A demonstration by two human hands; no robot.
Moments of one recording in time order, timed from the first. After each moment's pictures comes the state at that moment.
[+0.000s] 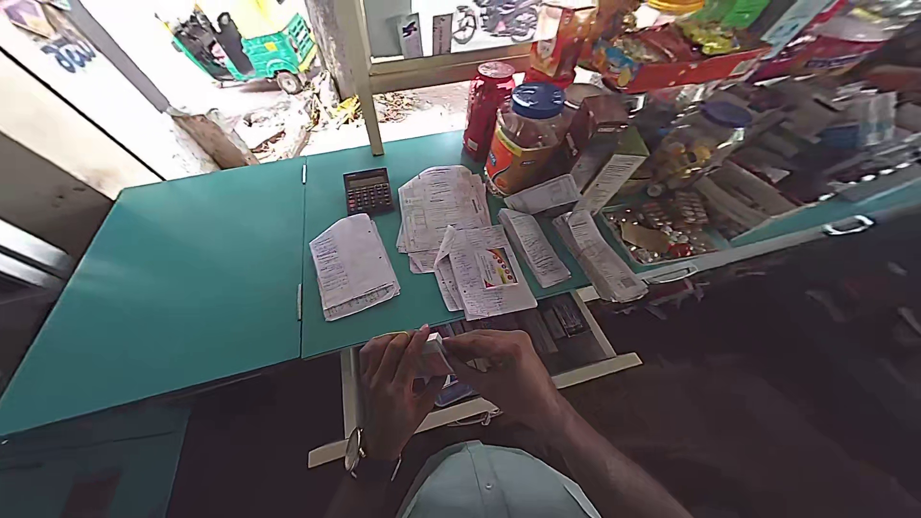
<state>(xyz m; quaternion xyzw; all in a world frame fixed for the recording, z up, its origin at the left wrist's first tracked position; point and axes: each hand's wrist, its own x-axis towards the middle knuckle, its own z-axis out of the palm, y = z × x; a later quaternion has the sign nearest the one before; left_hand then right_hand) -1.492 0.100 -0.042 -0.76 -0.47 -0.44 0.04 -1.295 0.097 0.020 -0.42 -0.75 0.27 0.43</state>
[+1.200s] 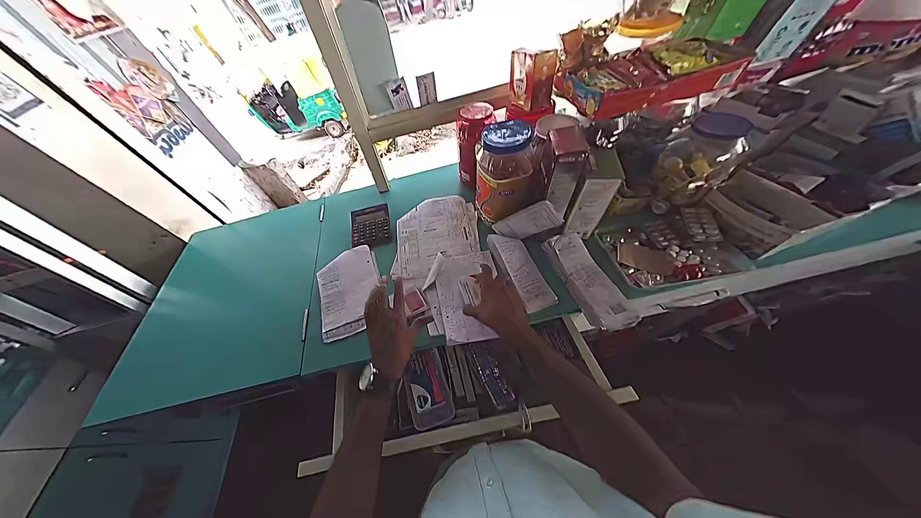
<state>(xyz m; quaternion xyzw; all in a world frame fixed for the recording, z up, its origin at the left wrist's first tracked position) -1.433 0.206 -0.040 -0.73 -0.65 -0.23 0.01 -1.205 0.241 -0.030 -0.73 -0.63 0.24 0.12</state>
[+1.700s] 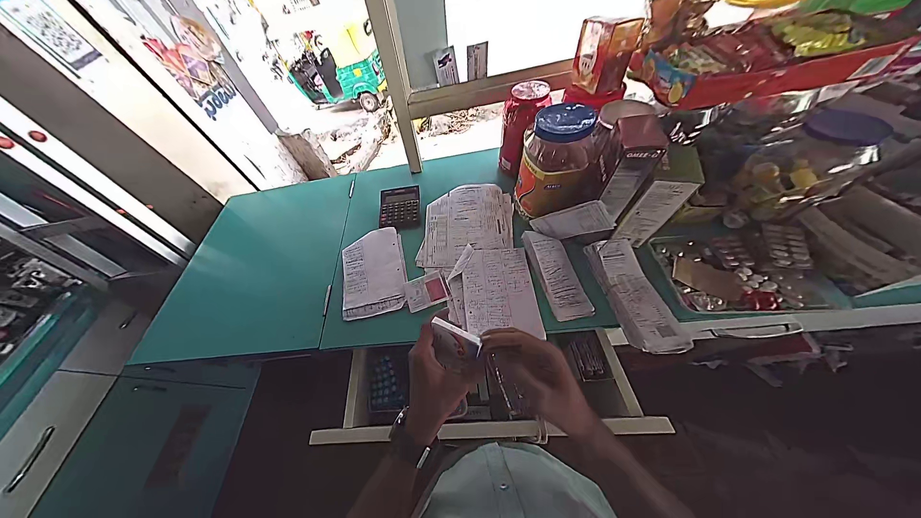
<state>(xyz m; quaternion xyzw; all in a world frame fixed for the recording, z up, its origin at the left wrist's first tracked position) -1.388 0.122 -0.015 -0.59 -0.52 -0.55 -0.29 -1.202 0.137 -0.015 -0.22 -0.65 0.48 0.55</state>
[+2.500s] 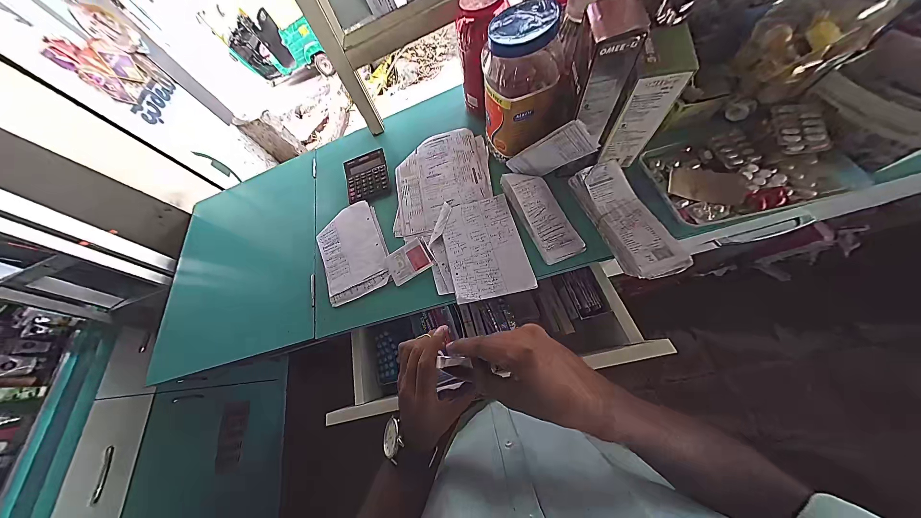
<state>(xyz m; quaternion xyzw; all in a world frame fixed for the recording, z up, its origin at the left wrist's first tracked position) -1.403 0.071 -0.034 -0.76 -0.45 -0.47 -0.04 -1.202 0.099 0.041 -0.31 -0.82 0.32 0.37</state>
